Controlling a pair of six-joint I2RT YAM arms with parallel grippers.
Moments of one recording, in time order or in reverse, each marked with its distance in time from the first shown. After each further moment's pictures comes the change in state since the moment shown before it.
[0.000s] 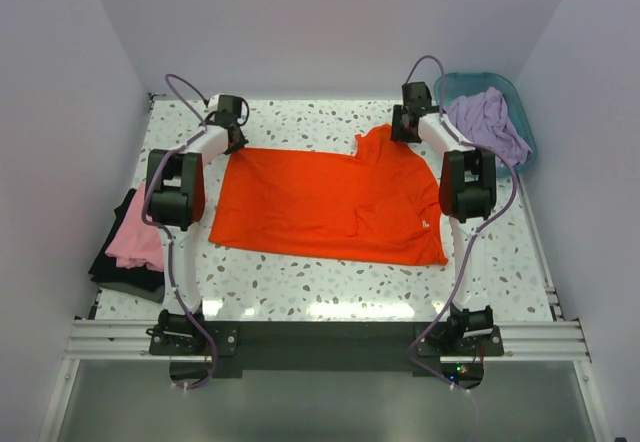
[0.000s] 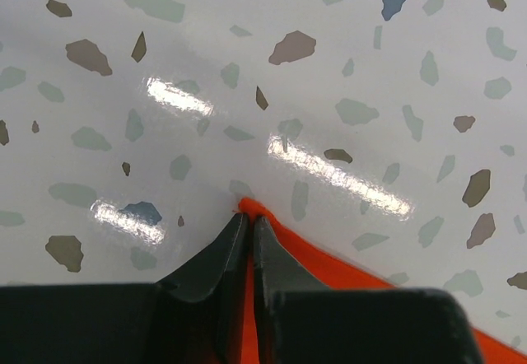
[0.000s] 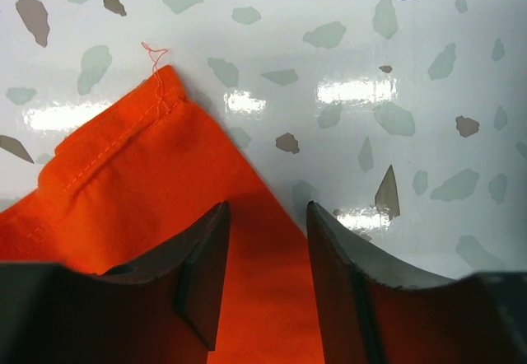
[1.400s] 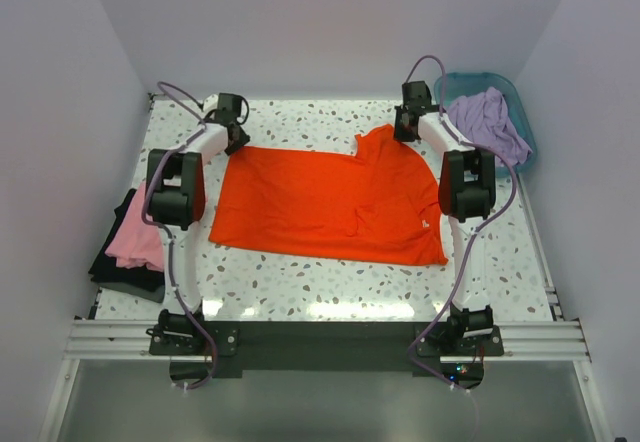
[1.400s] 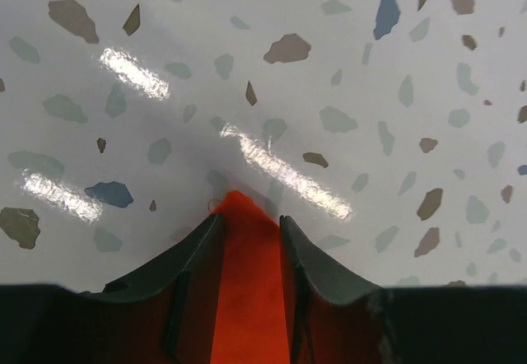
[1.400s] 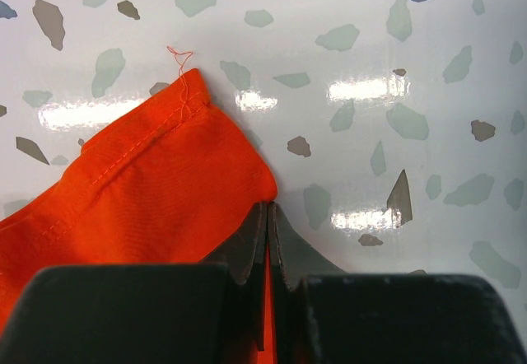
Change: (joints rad) left arm 0.003 -0.011 0.026 -0.035 0.033 -0.201; right arm 0.000 0.019 0.037 -0.023 -0.026 0.018
